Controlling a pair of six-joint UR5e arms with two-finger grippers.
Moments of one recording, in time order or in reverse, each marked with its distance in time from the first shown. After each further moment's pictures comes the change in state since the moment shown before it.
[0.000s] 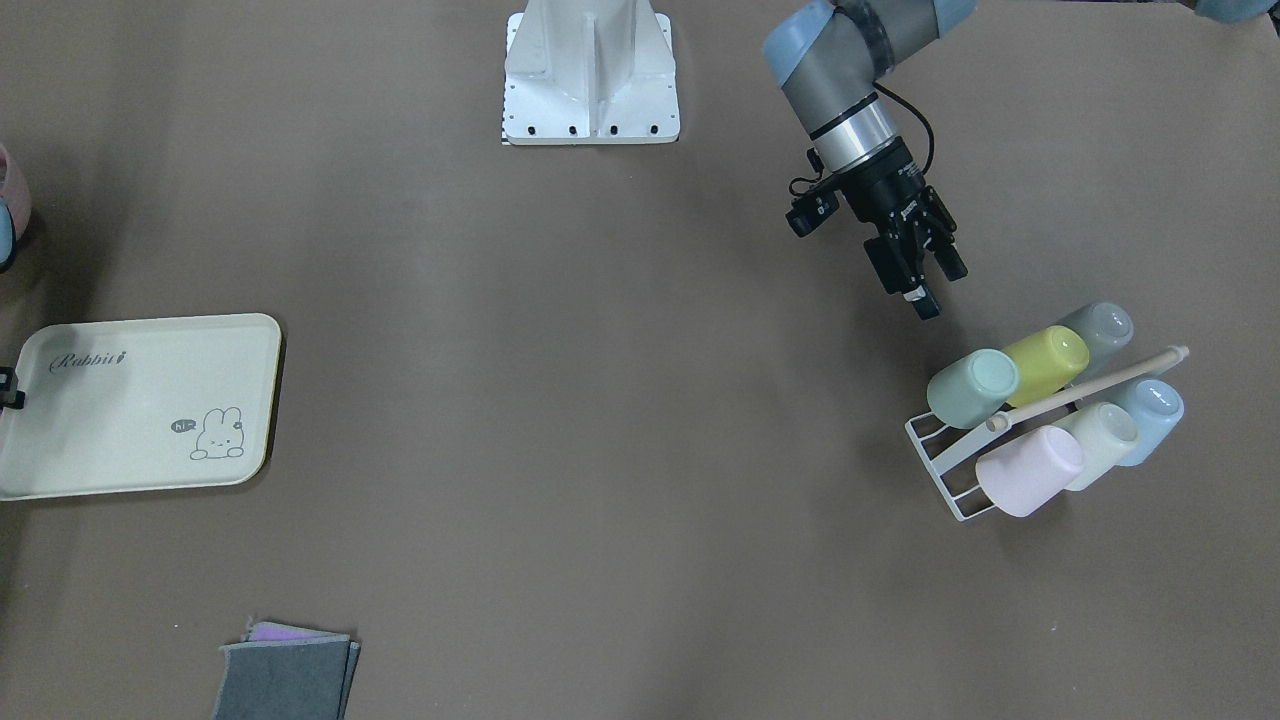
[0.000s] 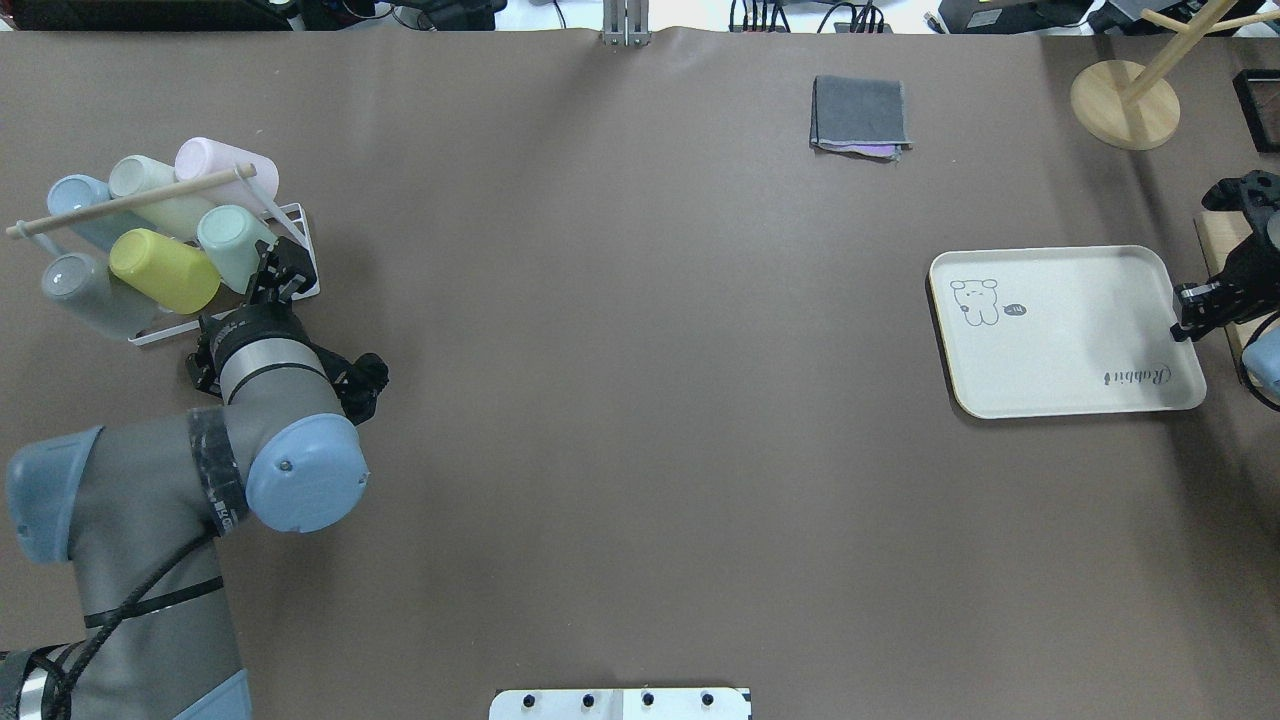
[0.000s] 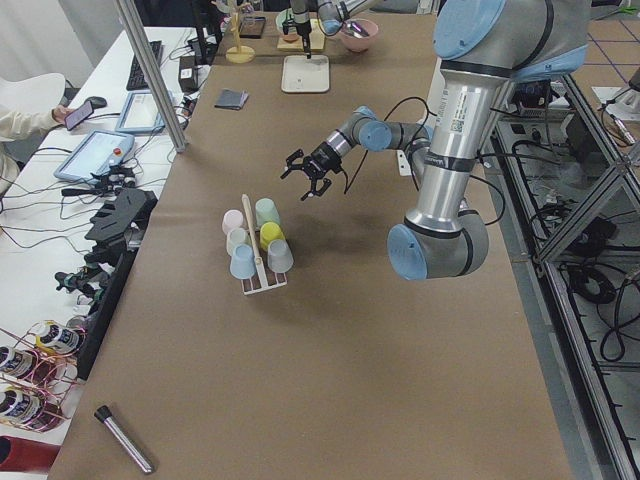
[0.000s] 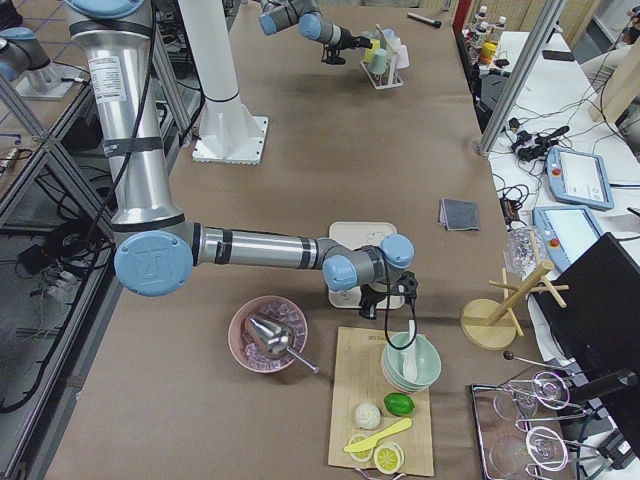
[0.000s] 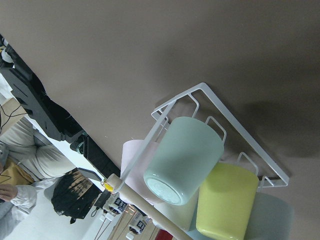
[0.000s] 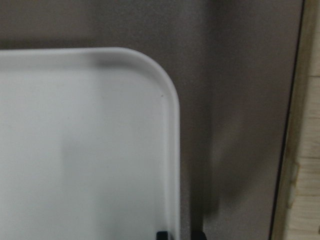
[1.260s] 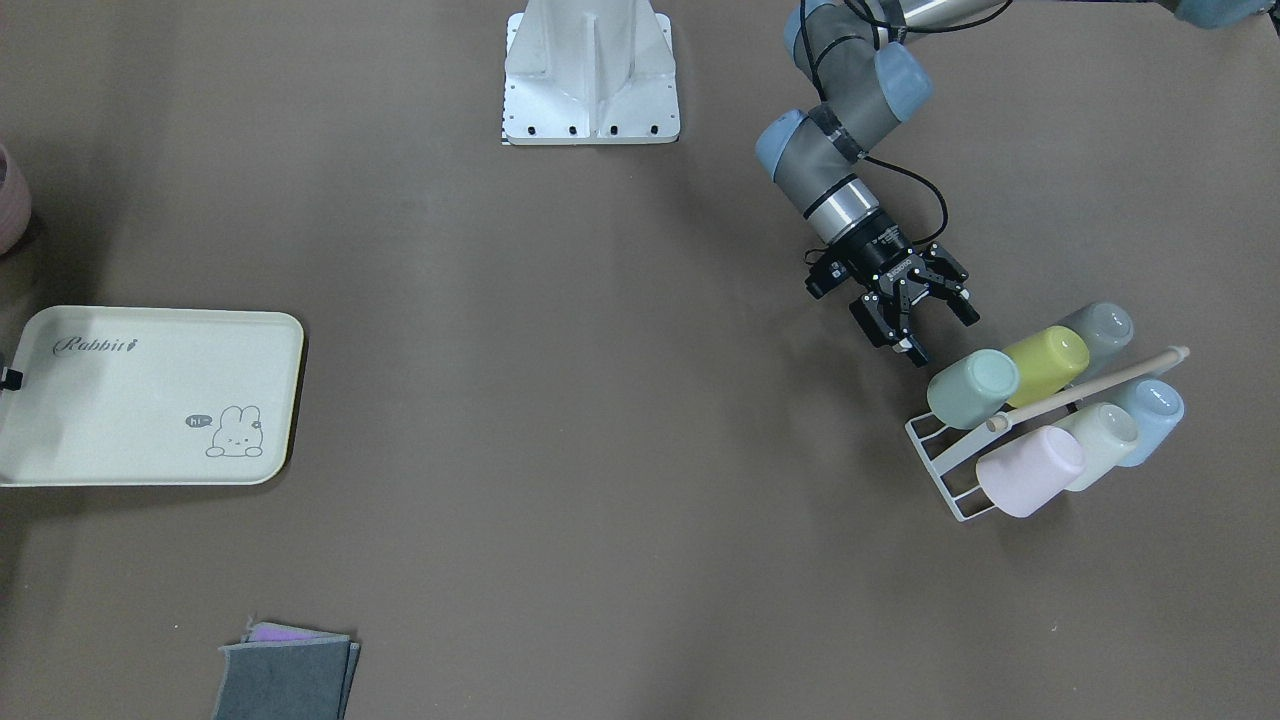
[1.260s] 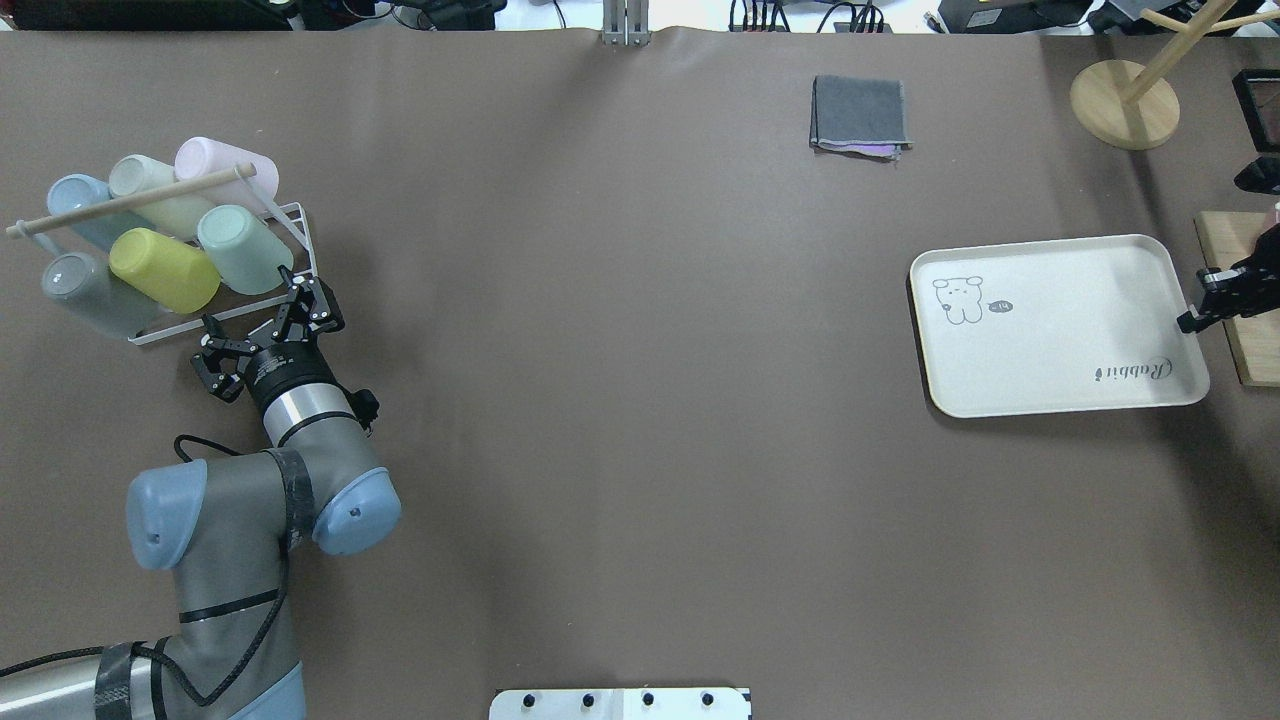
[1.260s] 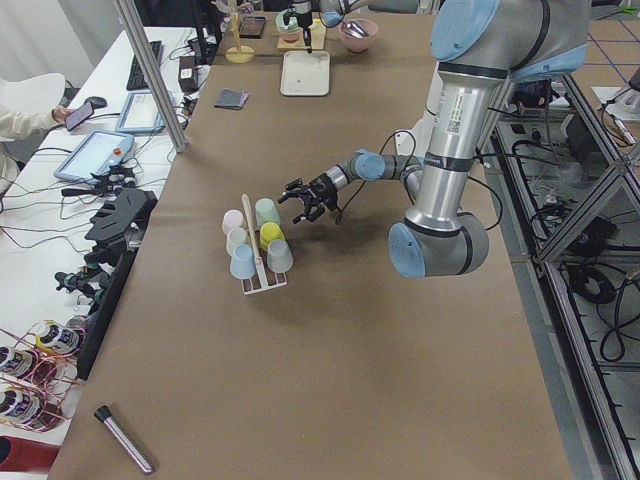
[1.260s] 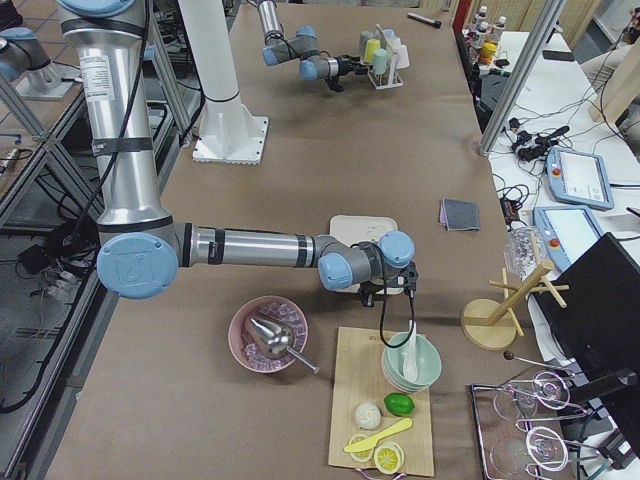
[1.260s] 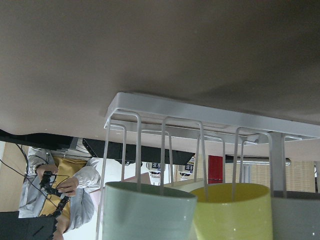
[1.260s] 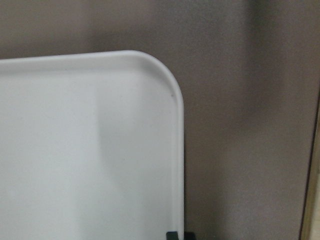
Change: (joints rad) left arm 0.042 -0.014 0.260 0.007 0.240 0.079; right arm 0.076 -0.046 0.086 0.009 0.195 -0.007
